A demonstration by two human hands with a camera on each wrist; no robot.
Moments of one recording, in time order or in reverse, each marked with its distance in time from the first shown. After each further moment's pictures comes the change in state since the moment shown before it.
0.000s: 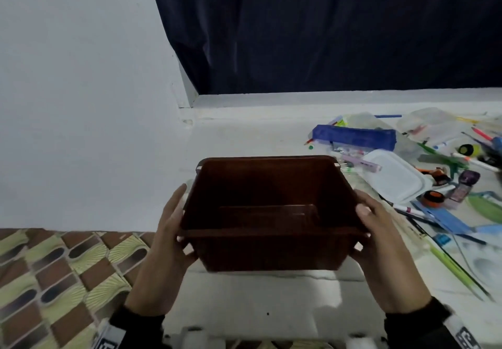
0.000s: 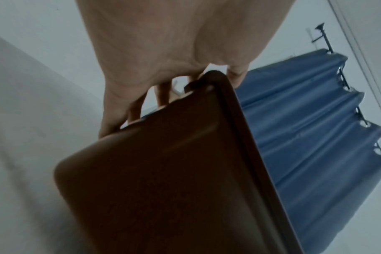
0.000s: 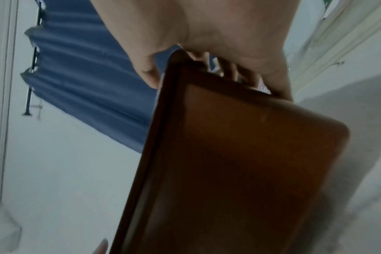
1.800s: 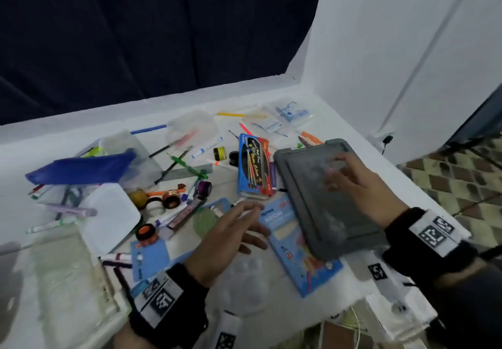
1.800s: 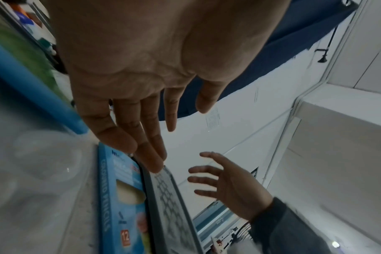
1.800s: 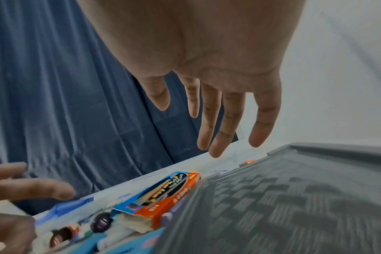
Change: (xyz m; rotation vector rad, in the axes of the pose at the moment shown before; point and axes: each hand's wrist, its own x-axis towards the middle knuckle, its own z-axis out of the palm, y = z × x) left_hand 0.056 -0.191 0.596 0.364 -0.640 -0.365; right_hand 0.120 -0.176 -0.556 -0.801 0.177 -0.118
